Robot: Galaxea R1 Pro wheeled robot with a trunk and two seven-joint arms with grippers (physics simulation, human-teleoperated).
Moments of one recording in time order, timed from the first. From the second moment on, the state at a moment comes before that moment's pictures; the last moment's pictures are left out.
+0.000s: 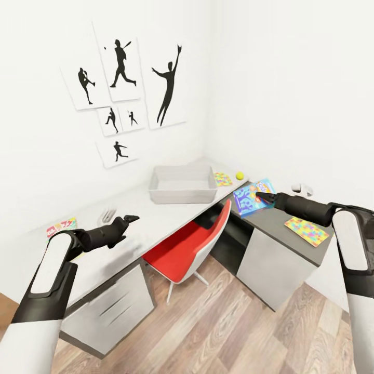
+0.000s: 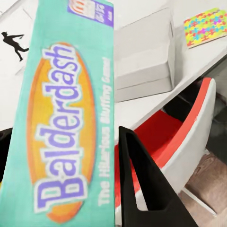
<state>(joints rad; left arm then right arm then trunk) -0.63 0.11 0.07 -1.49 1.45 0.83 0.67 -0.77 -0.30 -0.16 -1.52 -0.71 1.04 0.21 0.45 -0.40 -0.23</state>
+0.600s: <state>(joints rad) -0.63 0.10 0.07 -1.49 1.44 0.83 0.69 -0.76 -0.23 -0.16 -1.57 -0.71 1.04 0.15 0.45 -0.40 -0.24</state>
